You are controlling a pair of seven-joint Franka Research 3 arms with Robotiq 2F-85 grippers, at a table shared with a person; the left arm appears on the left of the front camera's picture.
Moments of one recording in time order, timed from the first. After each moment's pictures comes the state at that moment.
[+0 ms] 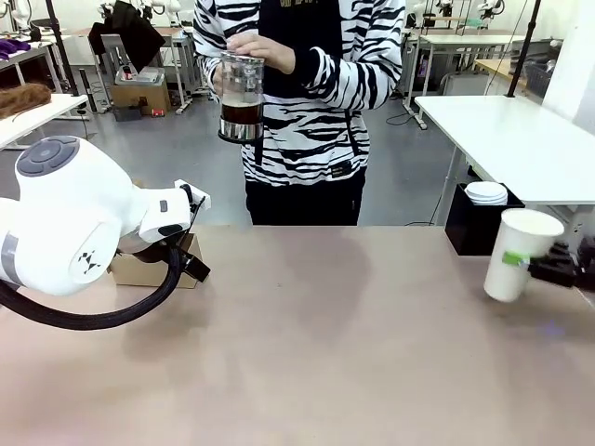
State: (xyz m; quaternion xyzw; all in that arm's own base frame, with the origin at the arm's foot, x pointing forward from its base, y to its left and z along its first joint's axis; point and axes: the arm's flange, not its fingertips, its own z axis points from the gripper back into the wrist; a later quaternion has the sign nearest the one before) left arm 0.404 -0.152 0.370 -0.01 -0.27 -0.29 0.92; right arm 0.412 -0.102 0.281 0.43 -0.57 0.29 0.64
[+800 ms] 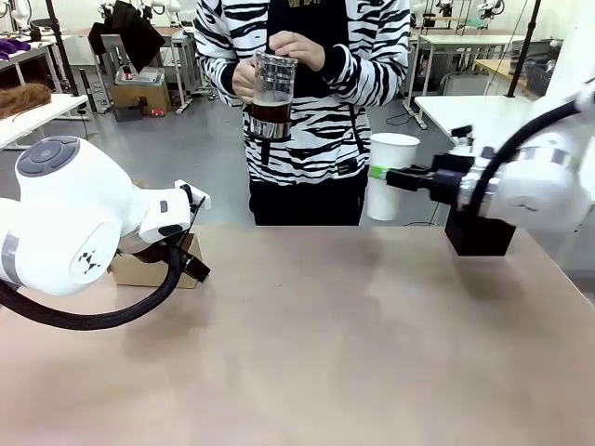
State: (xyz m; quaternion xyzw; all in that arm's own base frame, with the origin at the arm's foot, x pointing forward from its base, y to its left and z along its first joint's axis) left arm 0.404 -0.152 0.370 -0.01 -0.27 -0.29 0.92; right arm 0.562 0.131 0.352 0.41 -0.56 0.24 0.68
